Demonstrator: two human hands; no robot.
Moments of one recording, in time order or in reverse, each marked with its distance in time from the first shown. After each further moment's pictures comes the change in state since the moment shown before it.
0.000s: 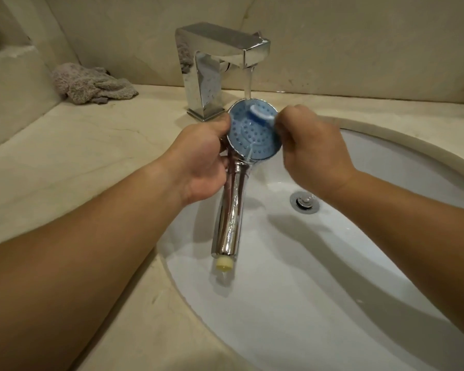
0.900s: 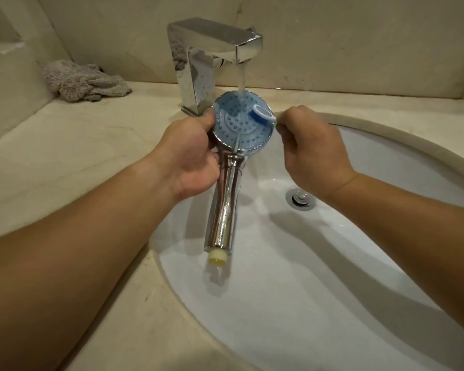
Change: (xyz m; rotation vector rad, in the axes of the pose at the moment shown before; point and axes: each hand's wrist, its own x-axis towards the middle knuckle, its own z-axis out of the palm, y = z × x) left_hand 0.006 0.000 -0.008 -0.098 0.015 0.012; right_hand -0.011 0.010 0.005 0.042 0.090 -0.016
